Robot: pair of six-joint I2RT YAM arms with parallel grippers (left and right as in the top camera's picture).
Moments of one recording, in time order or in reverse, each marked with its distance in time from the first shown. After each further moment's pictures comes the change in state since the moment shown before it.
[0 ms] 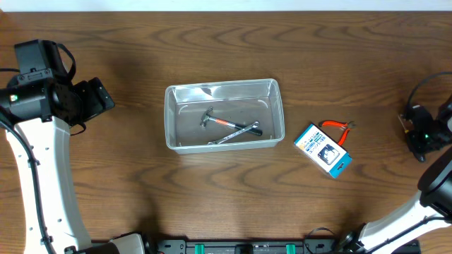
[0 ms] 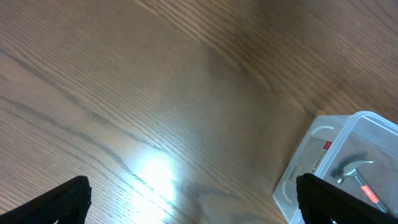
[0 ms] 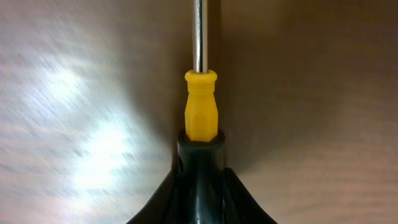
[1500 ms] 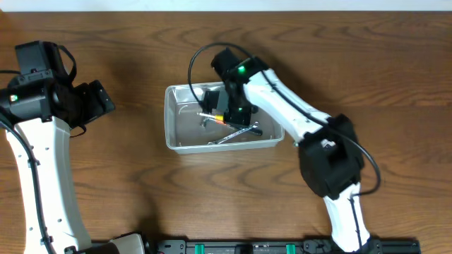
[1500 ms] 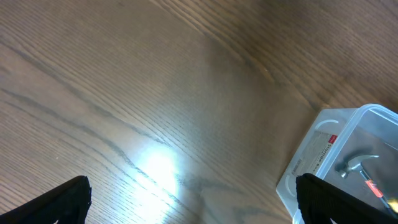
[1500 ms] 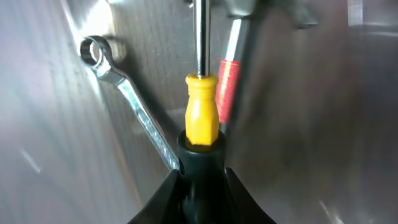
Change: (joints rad) left arm 0.000 0.000 0.000 -0.026 -0.003 0.000; right arm 1.273 0.235 0.548 -0.359 -0.221 0.130
